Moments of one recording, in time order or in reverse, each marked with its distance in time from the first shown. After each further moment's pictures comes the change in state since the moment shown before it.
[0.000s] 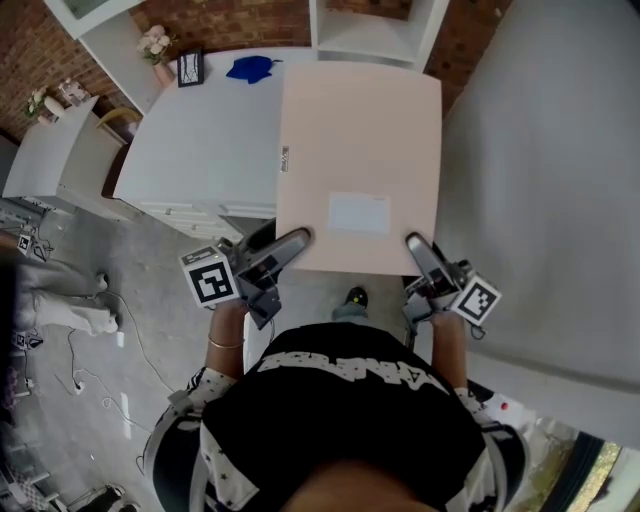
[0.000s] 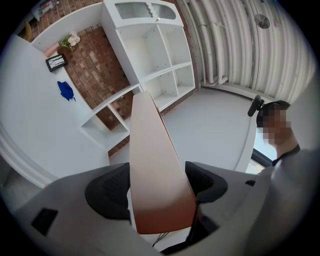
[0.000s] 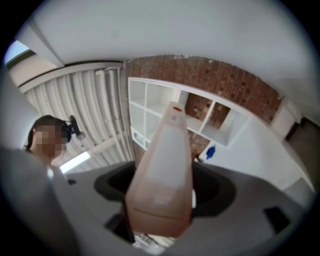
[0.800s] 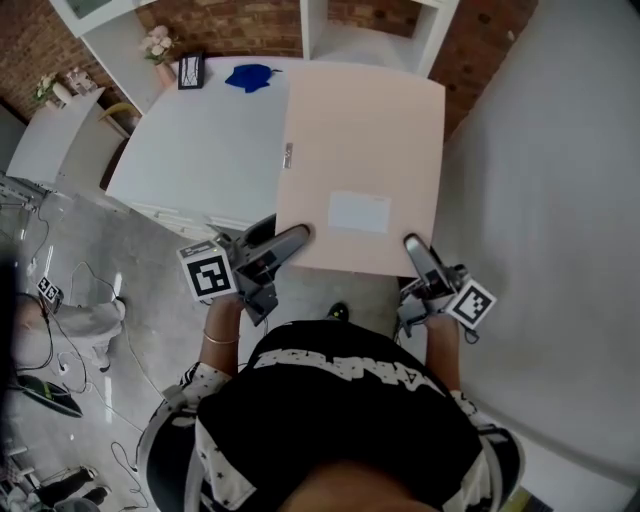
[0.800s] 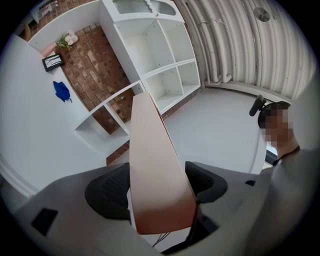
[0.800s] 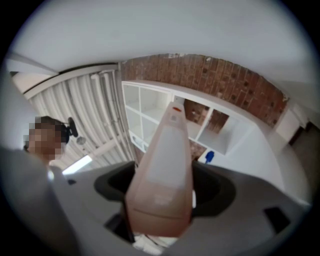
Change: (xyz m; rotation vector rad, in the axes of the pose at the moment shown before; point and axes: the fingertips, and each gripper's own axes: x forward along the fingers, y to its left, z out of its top) left arm 0.120 0.043 0.022 0.018 -0.062 0.079; right arm 0.020 -0.095 0.107 0.055 0.052 0.051
